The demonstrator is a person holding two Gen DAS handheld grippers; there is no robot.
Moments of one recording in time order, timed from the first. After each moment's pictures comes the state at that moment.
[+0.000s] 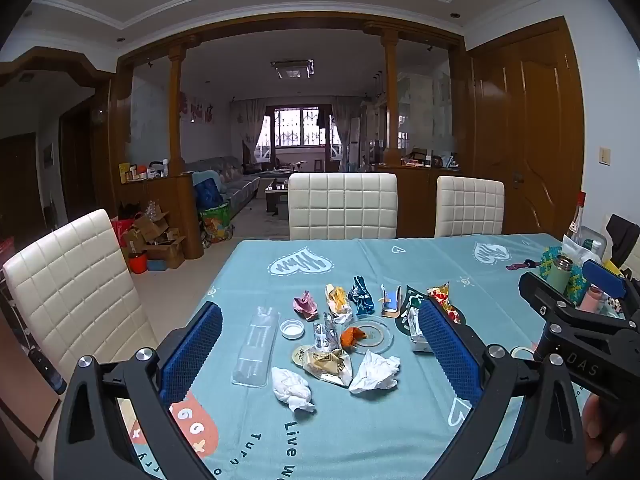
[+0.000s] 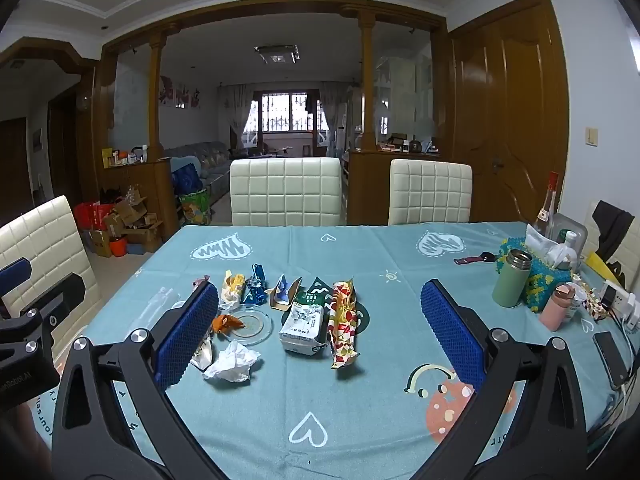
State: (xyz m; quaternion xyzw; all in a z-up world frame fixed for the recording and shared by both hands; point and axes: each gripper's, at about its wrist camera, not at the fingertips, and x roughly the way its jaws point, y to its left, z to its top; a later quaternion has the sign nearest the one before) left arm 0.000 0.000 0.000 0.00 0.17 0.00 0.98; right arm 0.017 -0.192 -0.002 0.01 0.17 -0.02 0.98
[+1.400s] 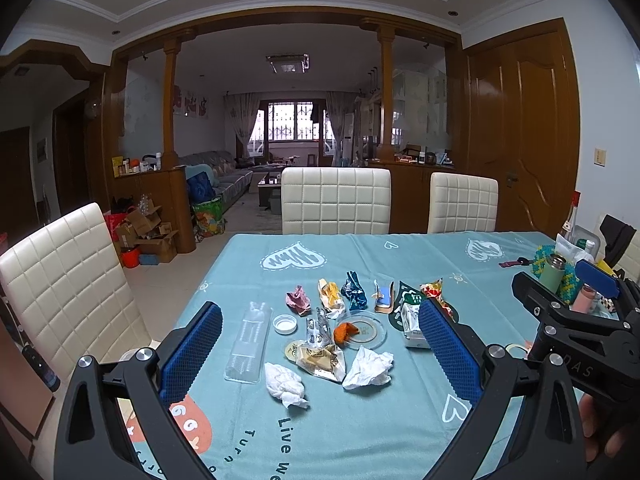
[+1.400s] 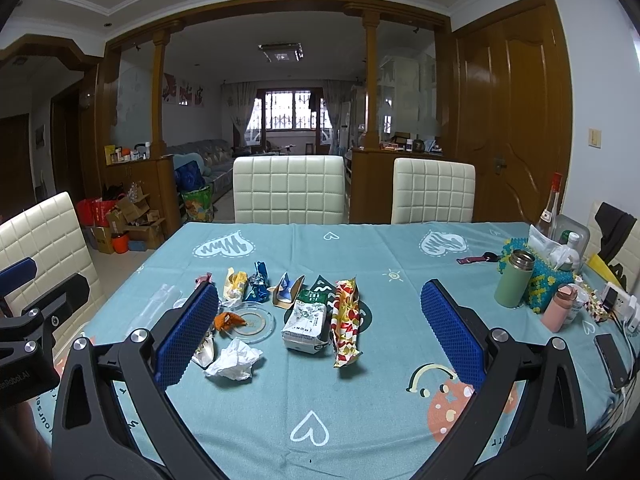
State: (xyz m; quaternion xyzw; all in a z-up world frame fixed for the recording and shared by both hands) left arm 0.003 0.003 -0.001 0.00 0.19 -0.01 0.98; right arm 0.017 -0.187 -0.004 0.00 0.17 -0.02 0.98
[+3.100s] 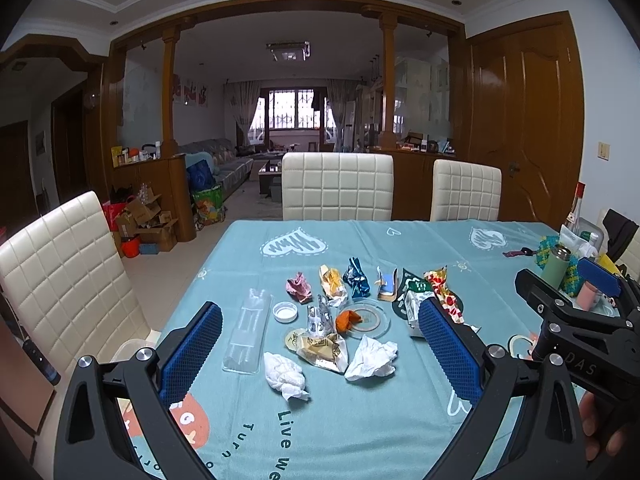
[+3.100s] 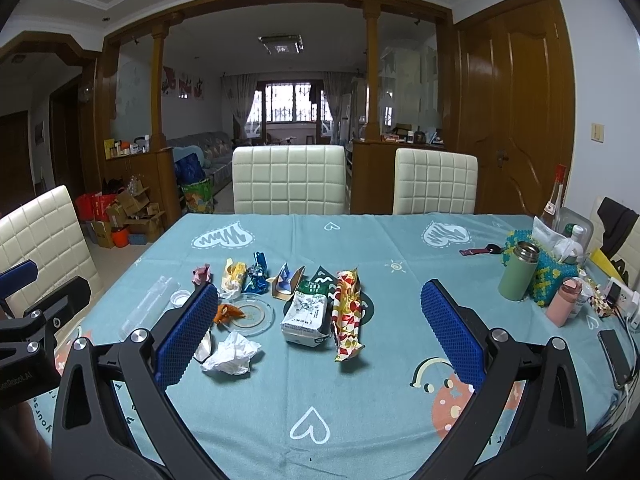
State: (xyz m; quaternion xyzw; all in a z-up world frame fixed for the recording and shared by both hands) left arm 0.016 0.004 -0.019 0.00 0.21 -0.01 0.98; right arm 0.026 -0.185 -0.017 0.00 0.19 -0.01 0.98
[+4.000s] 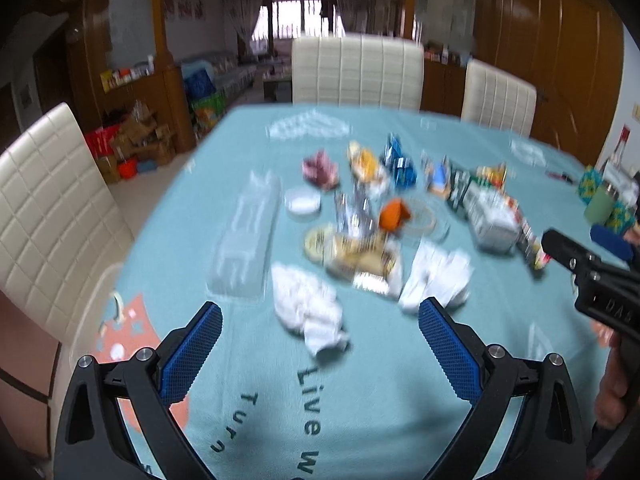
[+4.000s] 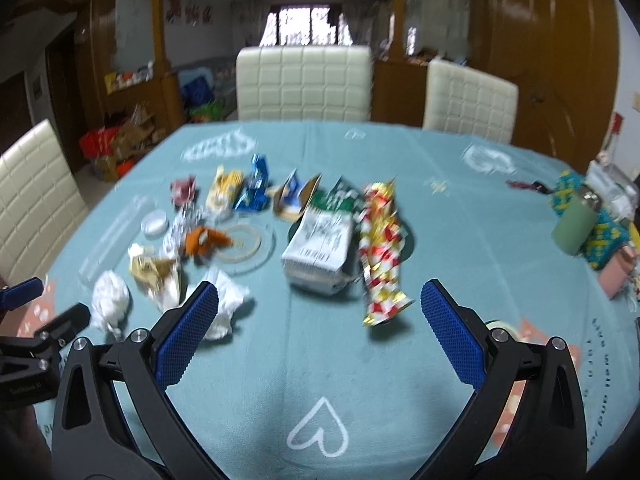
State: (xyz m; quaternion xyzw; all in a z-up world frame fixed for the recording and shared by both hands) left arm 0.102 0.033 -0.128 0.00 0.39 0.00 0.92; right arm 0.132 -0.177 -0.111 -0.01 0.35 0.02 0.94
